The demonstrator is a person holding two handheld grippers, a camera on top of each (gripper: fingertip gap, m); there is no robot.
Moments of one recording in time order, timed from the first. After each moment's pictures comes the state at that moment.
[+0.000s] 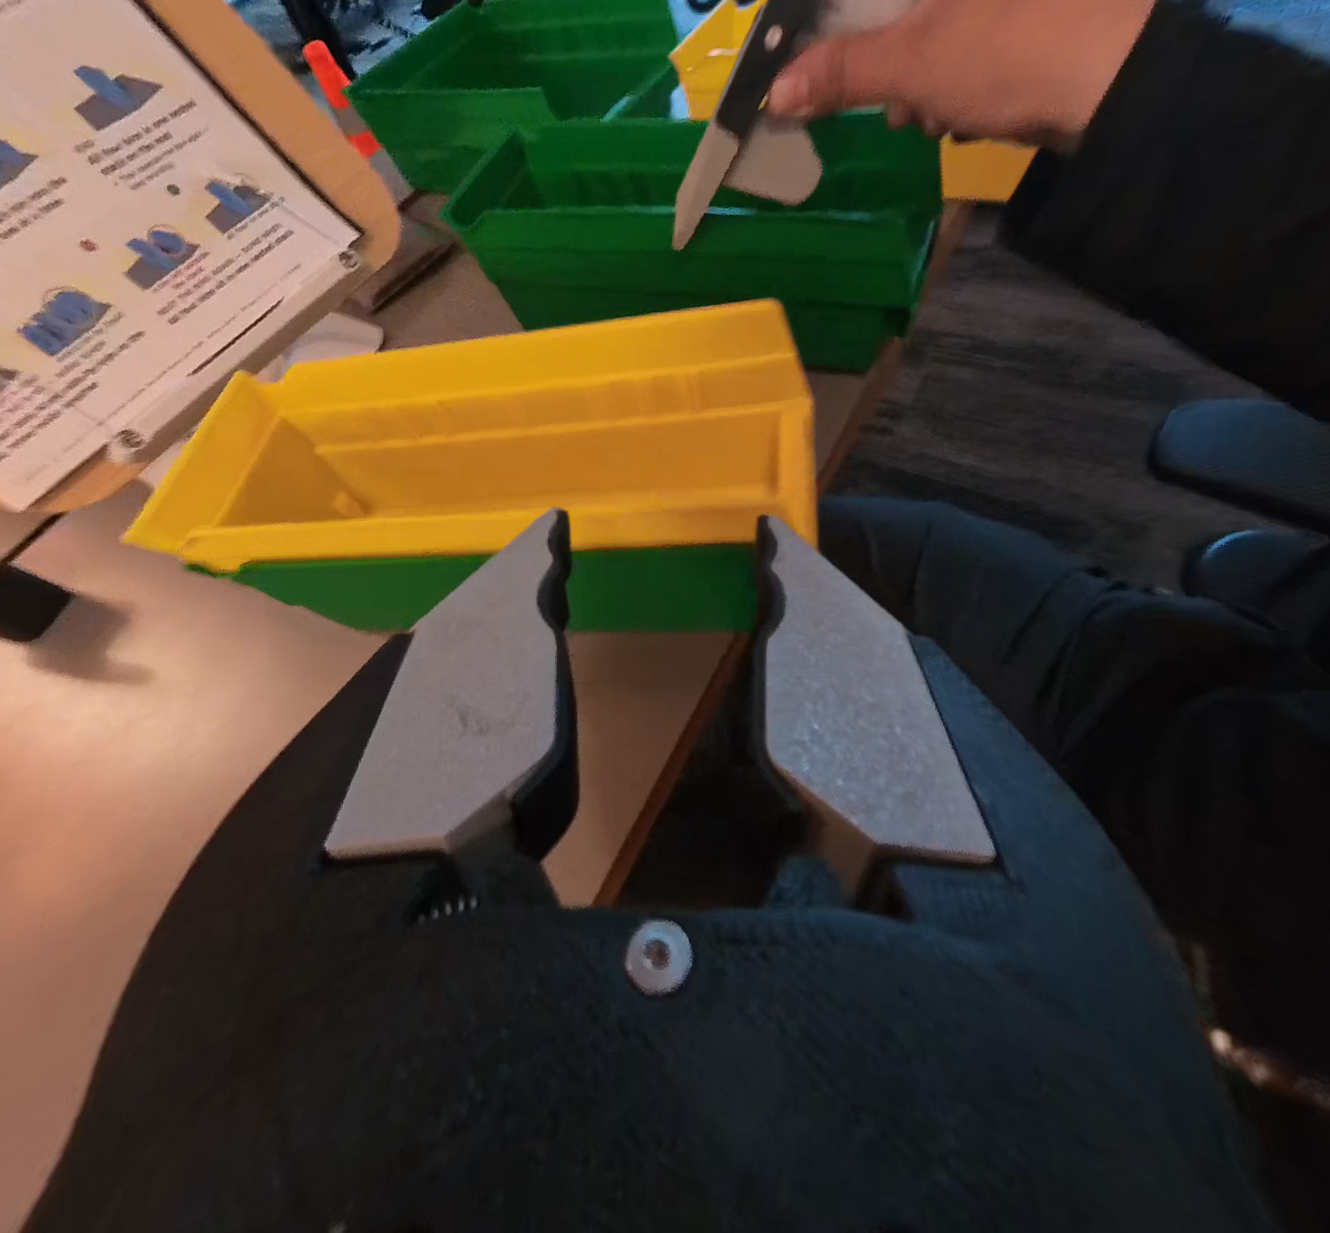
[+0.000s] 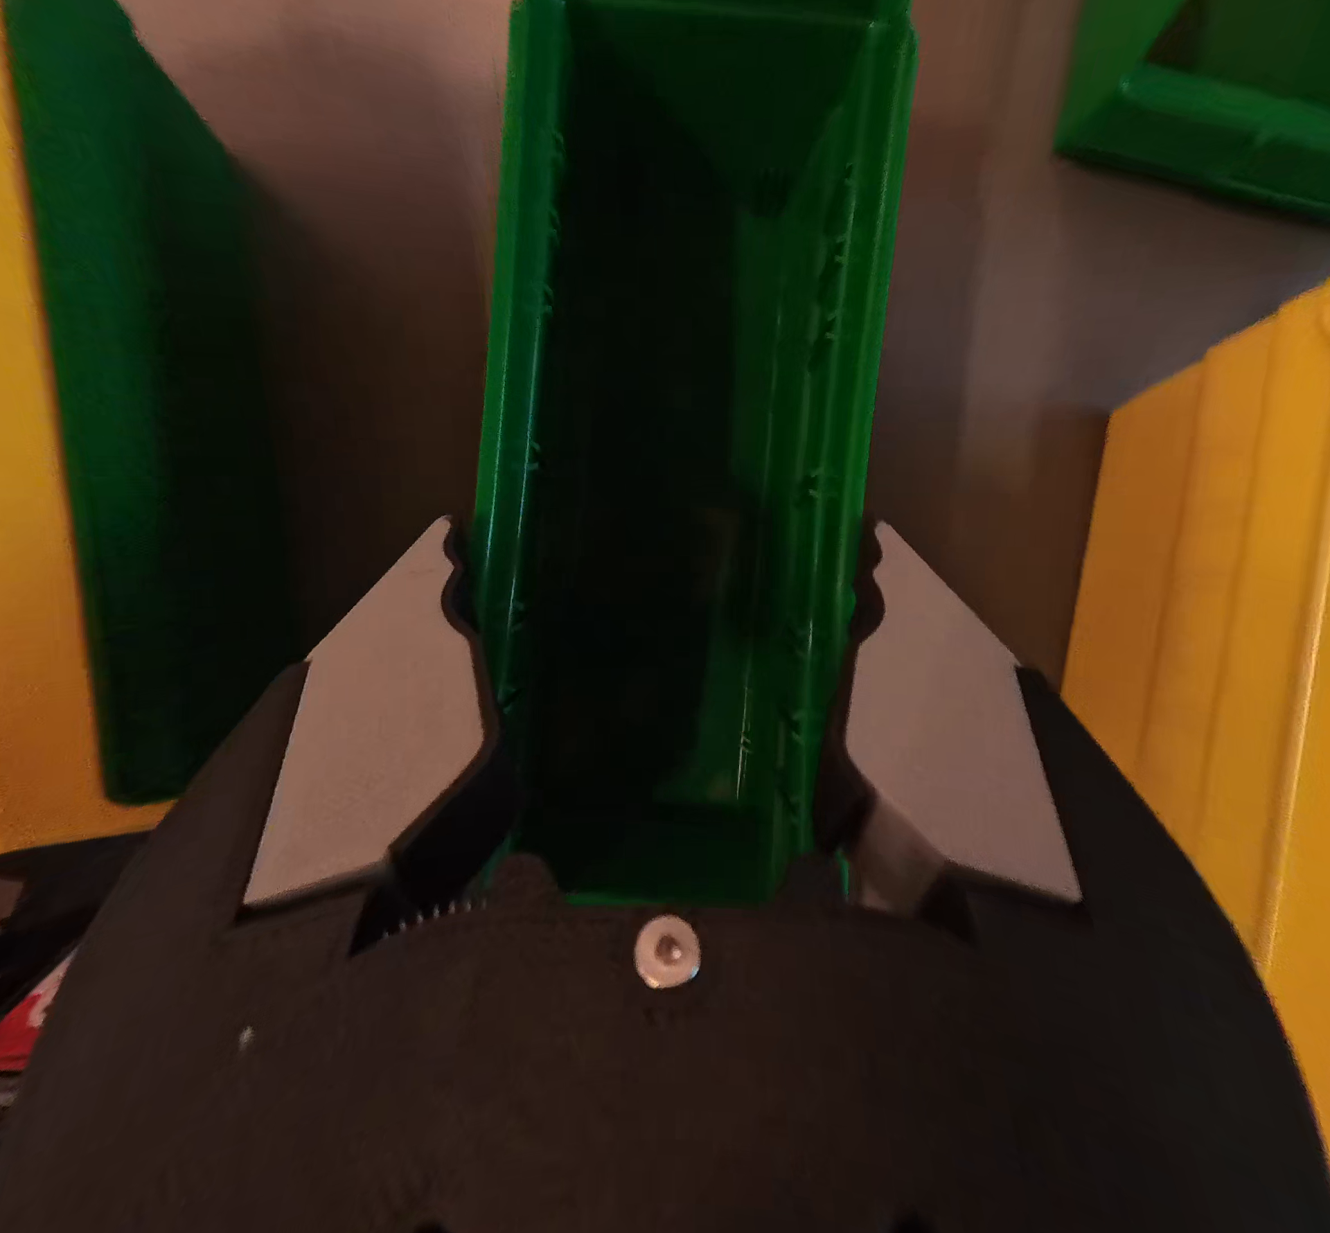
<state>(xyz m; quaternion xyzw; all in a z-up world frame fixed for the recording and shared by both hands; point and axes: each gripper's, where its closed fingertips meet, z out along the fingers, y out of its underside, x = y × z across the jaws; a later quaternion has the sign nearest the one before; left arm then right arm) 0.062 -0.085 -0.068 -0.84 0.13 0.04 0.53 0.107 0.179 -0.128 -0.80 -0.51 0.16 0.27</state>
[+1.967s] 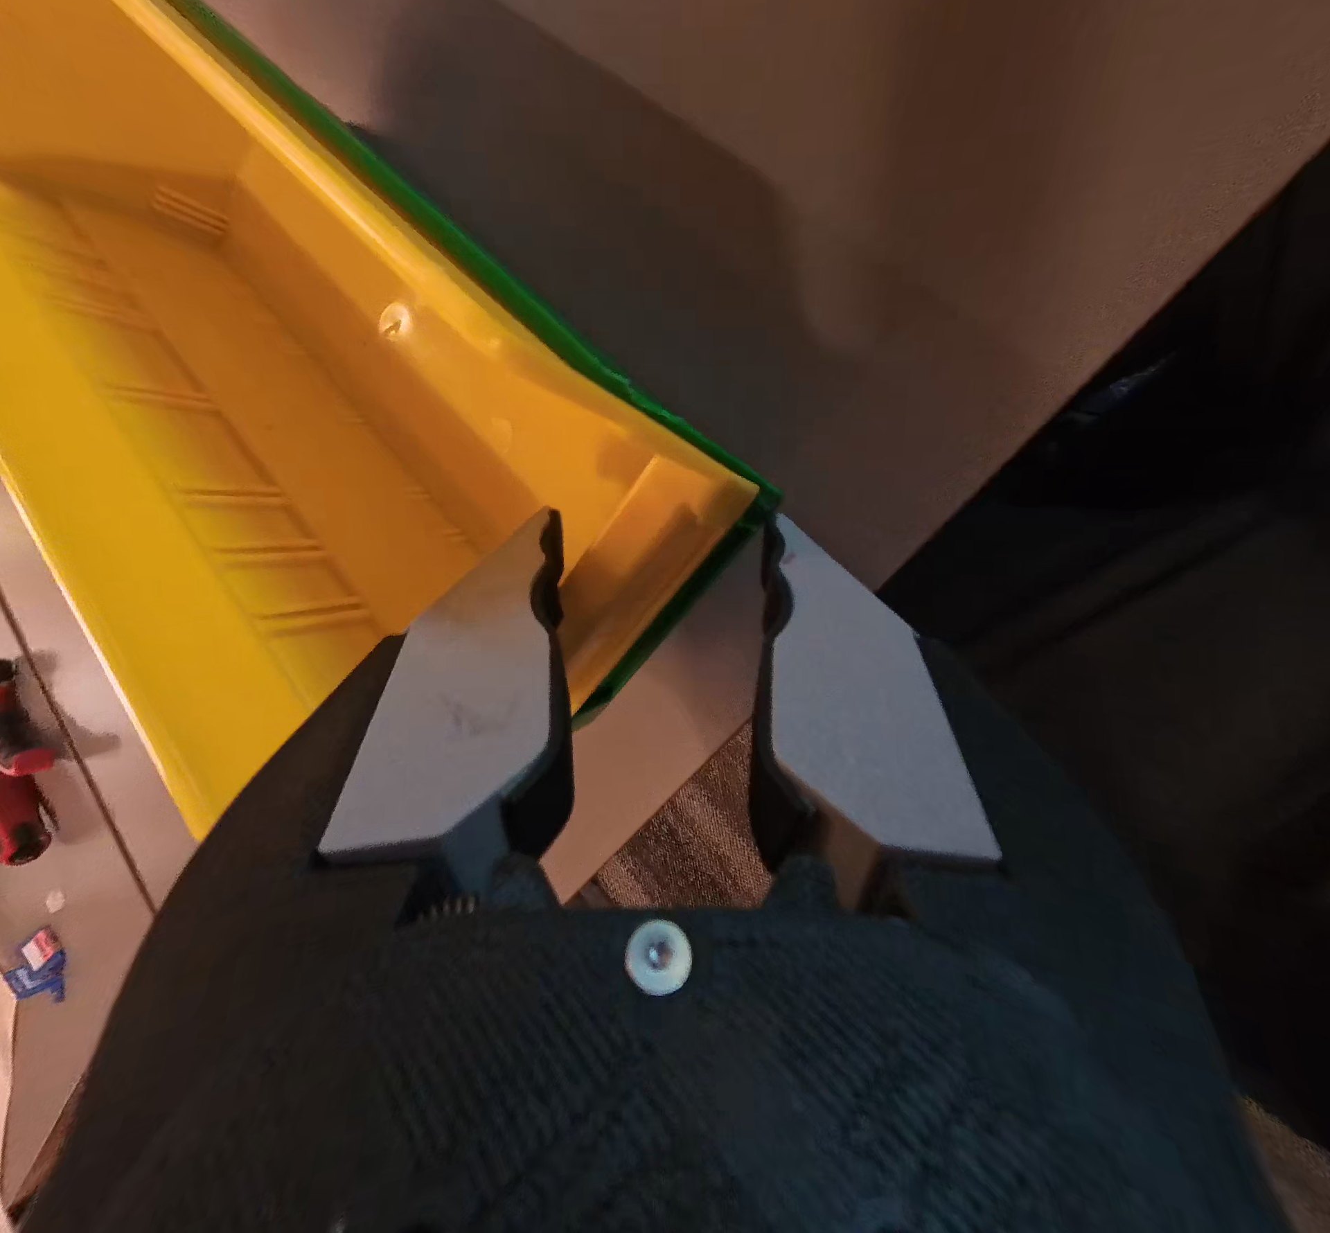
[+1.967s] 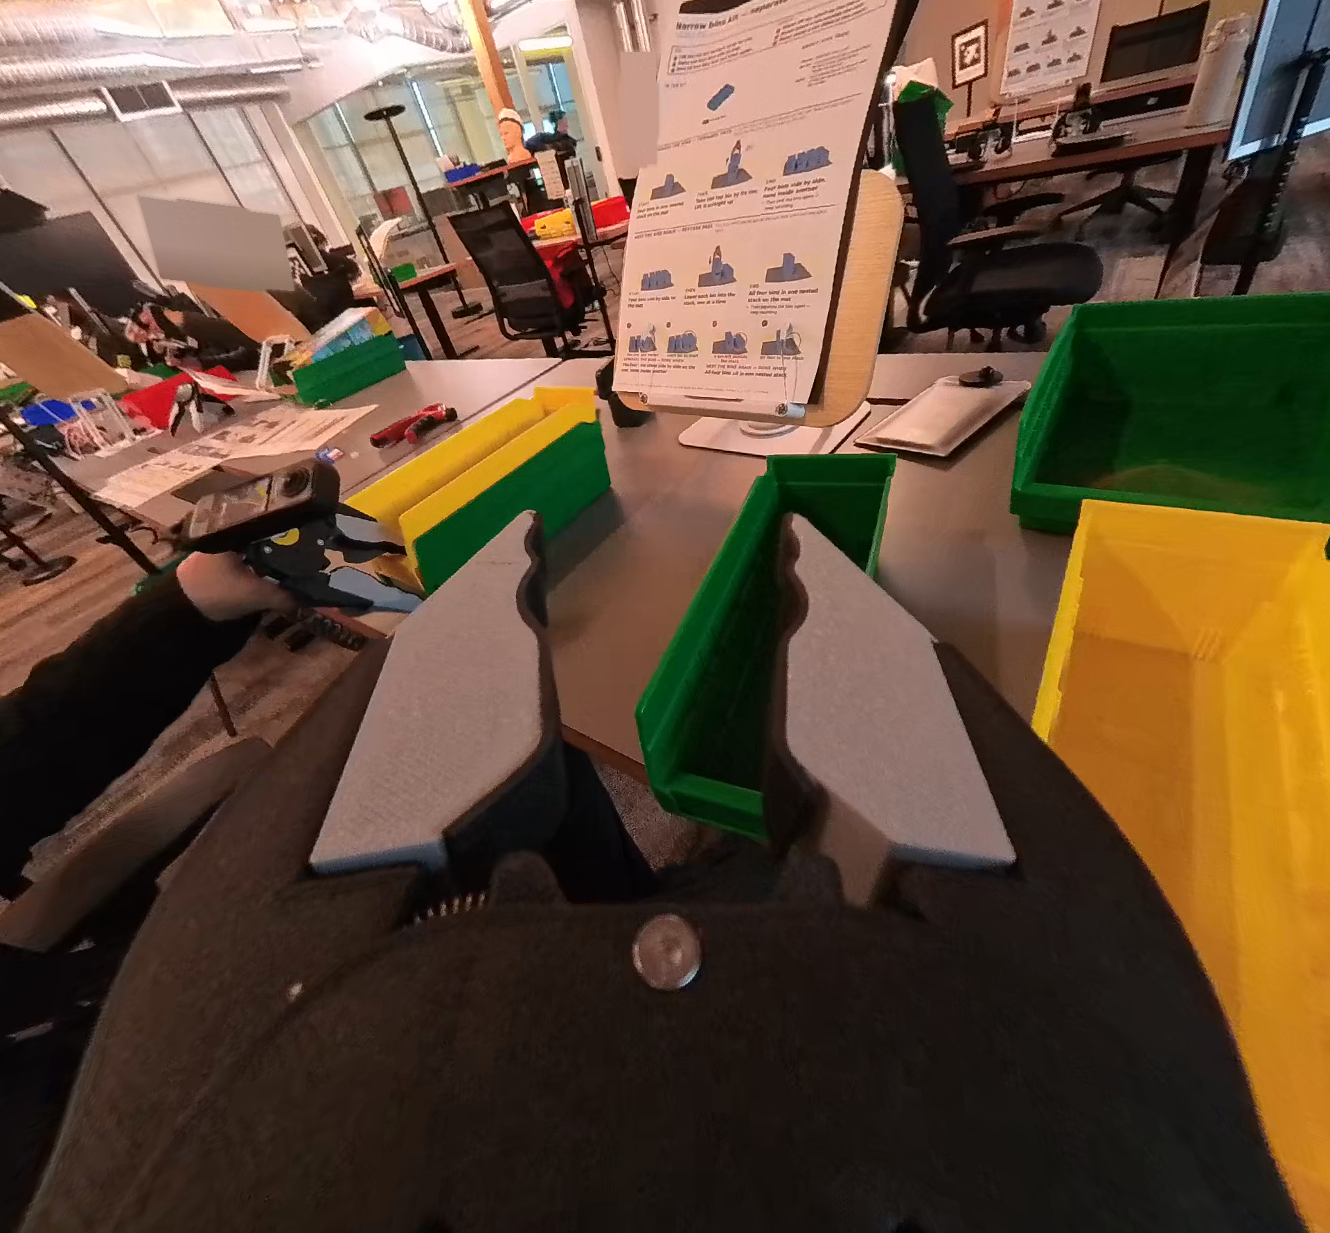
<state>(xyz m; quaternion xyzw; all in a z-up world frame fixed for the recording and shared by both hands) -0.053 -0.120 -0.187 -0.94 0.04 0.22 0.24 0.278 0.143 0.033 -0.59 -0.44 0.52 0.44</state>
